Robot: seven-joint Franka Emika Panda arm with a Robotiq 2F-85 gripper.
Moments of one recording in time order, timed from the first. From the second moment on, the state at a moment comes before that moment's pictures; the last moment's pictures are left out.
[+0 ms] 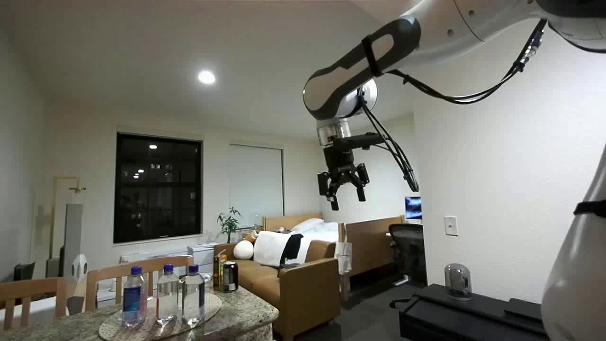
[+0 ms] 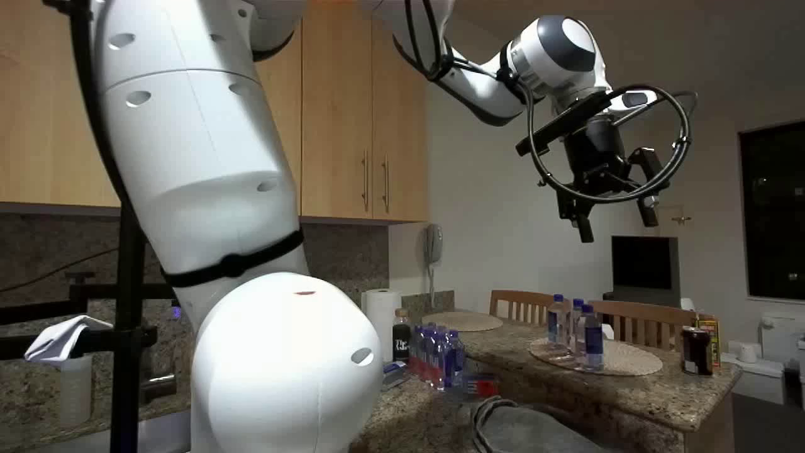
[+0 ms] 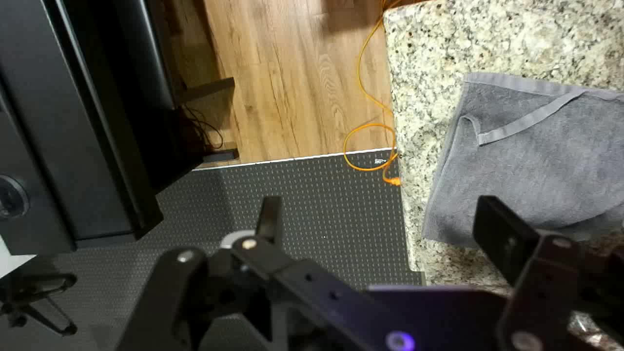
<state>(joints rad) -0.13 -0.32 0.02 -2.04 -0.21 1.72 0.15</state>
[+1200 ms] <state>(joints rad) -0.11 -0.14 -0.03 -1.95 -0.18 1.86 0.13</state>
